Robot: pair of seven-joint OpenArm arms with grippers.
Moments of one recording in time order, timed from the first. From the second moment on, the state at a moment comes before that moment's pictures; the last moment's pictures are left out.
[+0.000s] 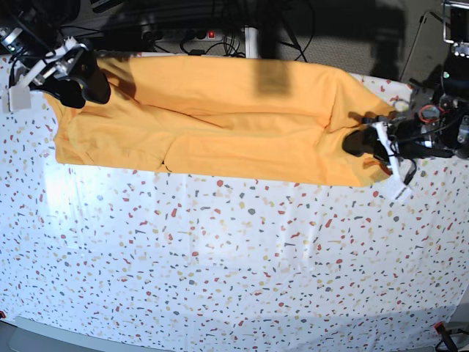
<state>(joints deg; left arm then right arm) 1.1 -27.9 -0.1 96.0 -60.6 -27.2 68.7 -32.6 8.7 50.1 128.1 69.8 34.0 -70.8</state>
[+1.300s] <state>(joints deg) 5.7 -1.0 21.1 105.5 -24.8 -14.3 53.0 -23.8 7.2 50.1 136.0 81.7 34.1 -74.5</state>
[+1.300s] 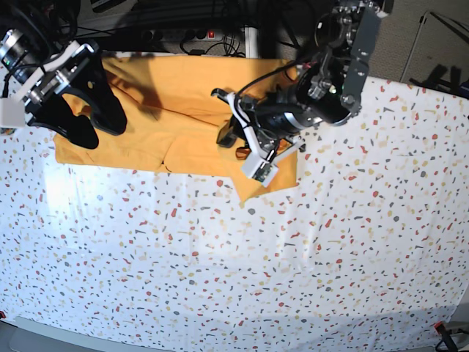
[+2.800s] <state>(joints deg) -3.0 1.1 26.8 105.5 4.2 -11.9 57.1 -23.8 7.2 50.1 136.0 81.6 34.1 -74.9</state>
